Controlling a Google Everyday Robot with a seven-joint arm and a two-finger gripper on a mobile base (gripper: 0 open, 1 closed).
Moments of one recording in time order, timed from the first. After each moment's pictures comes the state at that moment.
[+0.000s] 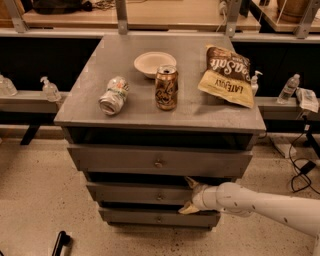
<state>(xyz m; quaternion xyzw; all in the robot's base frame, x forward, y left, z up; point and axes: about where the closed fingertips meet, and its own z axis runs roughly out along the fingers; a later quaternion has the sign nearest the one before) 0.572 -0.116 0.402 -0.62 0.69 0.04 0.37</state>
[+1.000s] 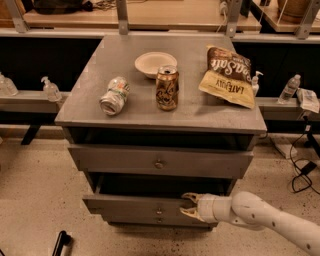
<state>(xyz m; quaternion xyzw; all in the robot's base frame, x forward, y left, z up) 0.520 -0.115 0.415 -0.63 0.65 0.12 0.41</state>
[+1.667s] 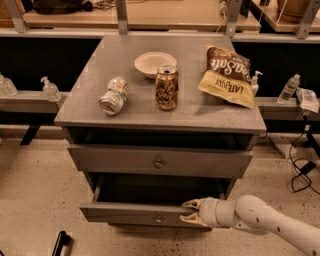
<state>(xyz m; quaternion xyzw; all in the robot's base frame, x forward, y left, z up) 0.498 -0.118 0.420 -0.63 0.65 0.14 0.41</state>
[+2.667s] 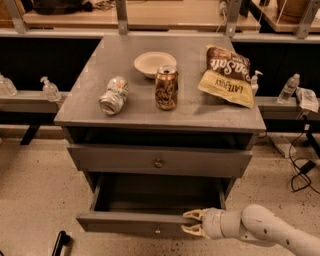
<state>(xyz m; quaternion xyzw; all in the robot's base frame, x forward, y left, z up) 0.456 -0.113 0.425 -0.64 0.63 0.17 0.41</state>
